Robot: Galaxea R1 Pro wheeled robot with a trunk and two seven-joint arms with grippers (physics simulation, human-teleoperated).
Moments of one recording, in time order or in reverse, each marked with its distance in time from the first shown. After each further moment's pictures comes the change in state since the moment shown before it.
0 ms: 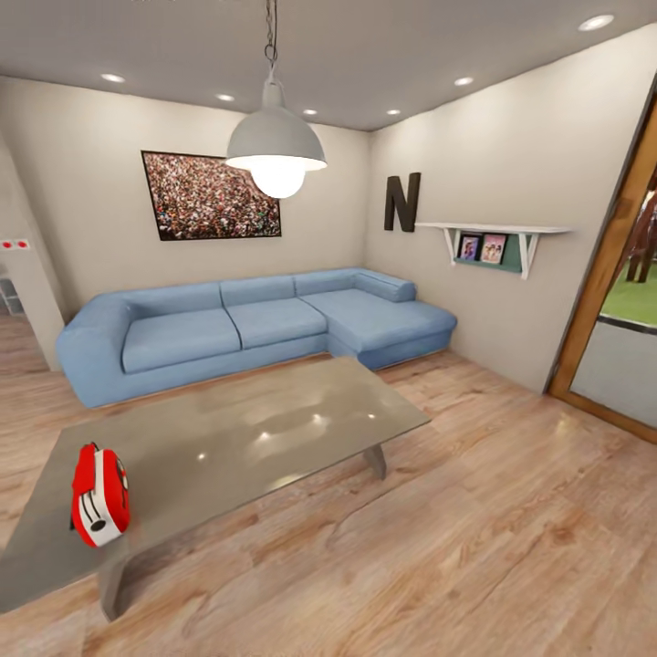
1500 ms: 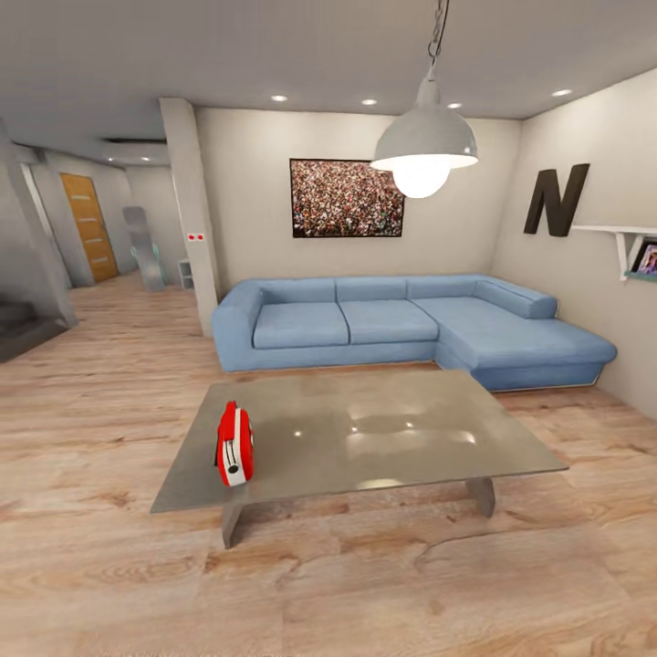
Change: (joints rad) left arm 0.000 -0.001 0.001 0.000 0.000 0.000 0.000; right arm 0.000 0.014 0.004 0.000 0.002 -0.003 -0.003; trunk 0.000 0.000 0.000
